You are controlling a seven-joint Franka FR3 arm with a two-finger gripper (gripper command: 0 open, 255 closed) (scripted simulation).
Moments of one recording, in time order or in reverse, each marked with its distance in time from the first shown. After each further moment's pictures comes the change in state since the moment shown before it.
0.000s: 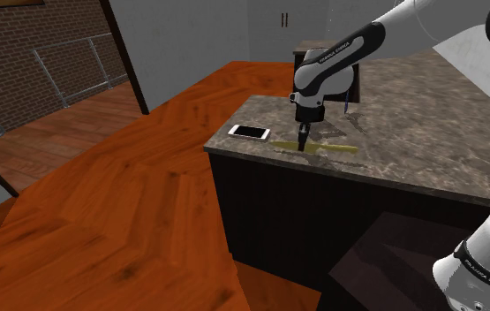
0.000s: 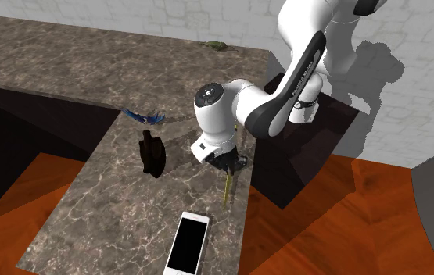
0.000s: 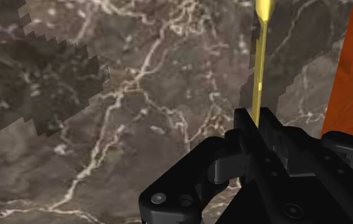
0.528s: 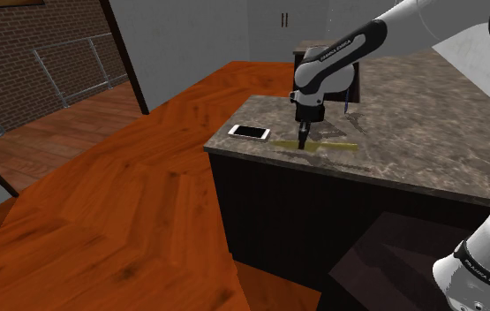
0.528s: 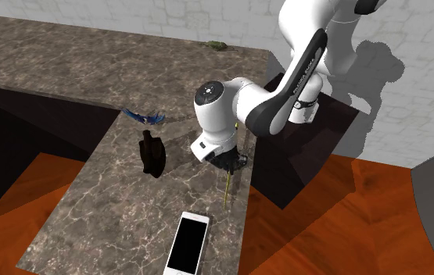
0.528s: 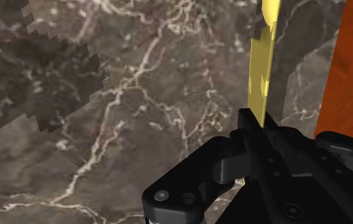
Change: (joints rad) arm 0.001 -0.010 -0.001 0.004 -0.004 -0.013 0.005
